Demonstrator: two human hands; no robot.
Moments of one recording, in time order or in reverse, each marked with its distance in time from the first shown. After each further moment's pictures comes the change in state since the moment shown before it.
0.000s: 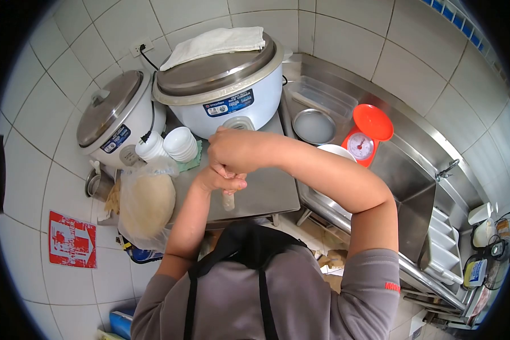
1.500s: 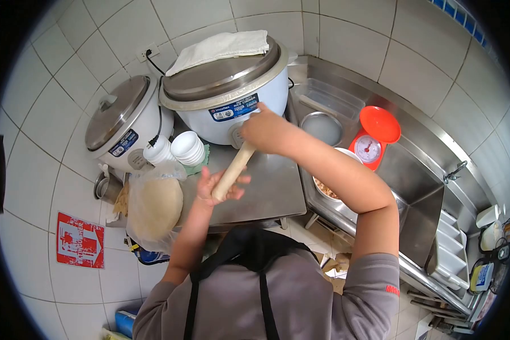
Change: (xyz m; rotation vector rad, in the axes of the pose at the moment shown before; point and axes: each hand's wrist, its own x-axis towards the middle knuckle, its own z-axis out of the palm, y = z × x) left_hand -0.037 -0.081 -0.048 -0.712 -0.134 0.156; right_hand -0.024 0.045 0.007 -0.515 -0.078 0.457
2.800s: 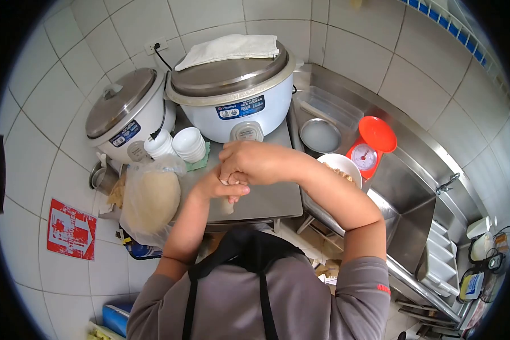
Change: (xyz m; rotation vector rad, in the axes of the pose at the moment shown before) left_hand 0.035 0.027 0.111 0.865 0.229 -0.084; right_hand -0.022 -0.050 -0.033 0.772 0.202 -0.520
